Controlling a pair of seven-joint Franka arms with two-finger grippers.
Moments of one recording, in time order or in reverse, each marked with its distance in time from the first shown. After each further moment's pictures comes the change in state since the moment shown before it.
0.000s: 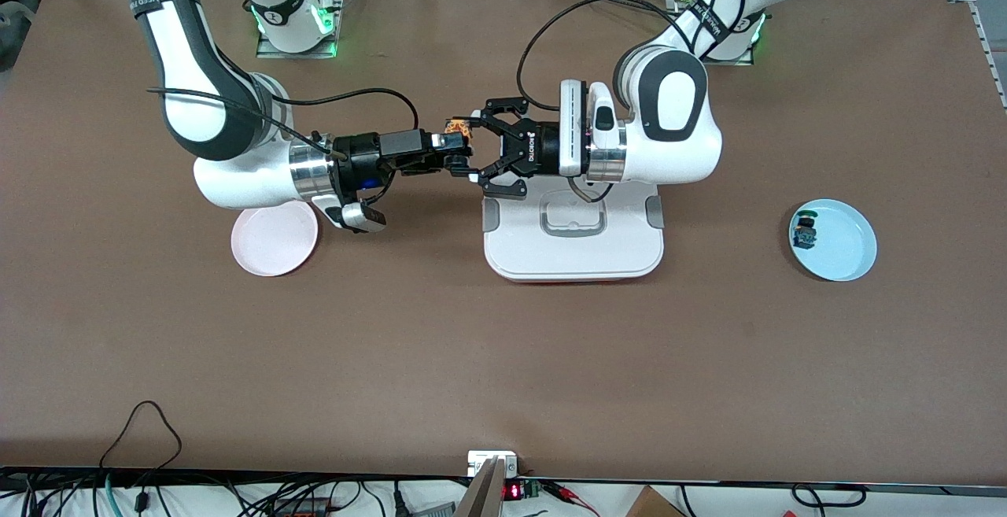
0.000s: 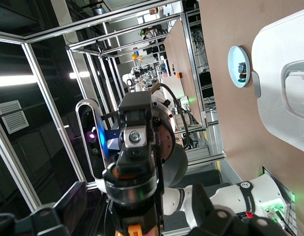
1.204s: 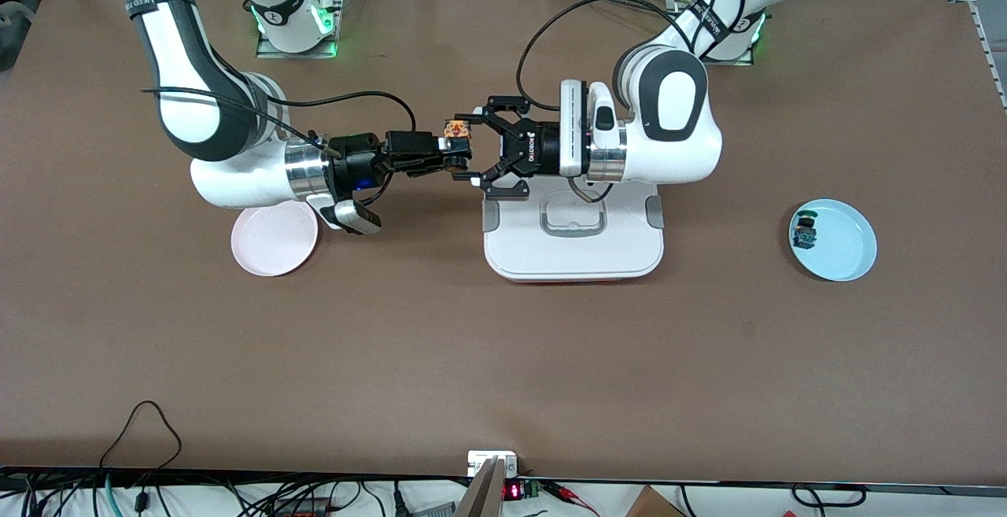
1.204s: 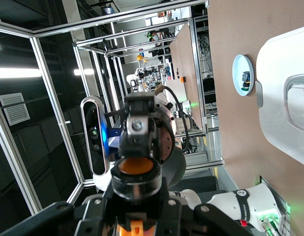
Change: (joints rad) left arm 0.001 0.000 -0.001 0.005 -0.005 0.002 0.000; right arm -0.005 -0.008 -0.005 -0.017 0.012 -0.006 -0.080
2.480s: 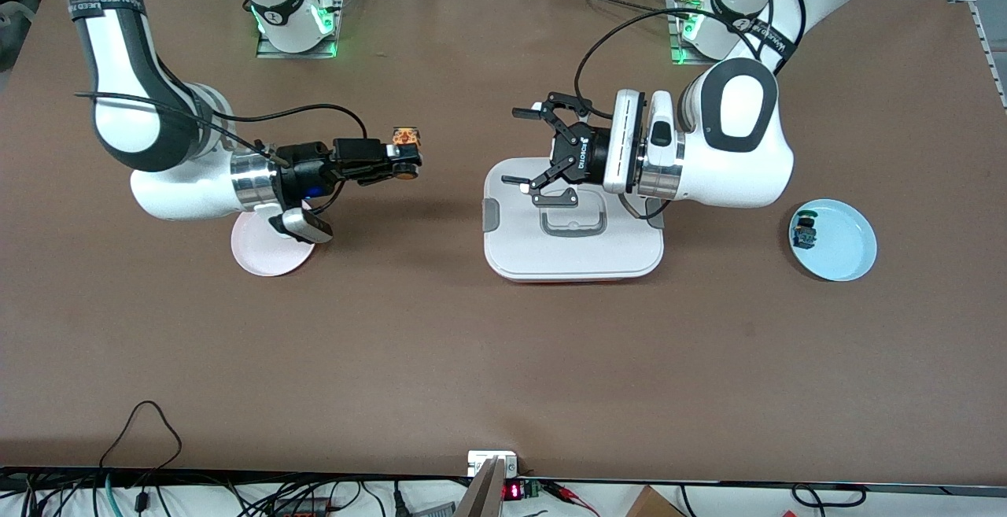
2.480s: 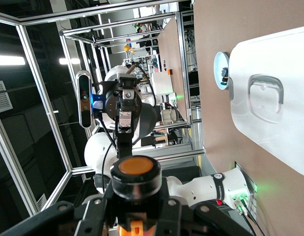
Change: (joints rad) left arm 0.146 -0.051 0.000 0.012 0.365 -0.213 -0.380; right arm -0.130 -0.013 -0.016 -0.005 -0.172 -0.133 -0.004
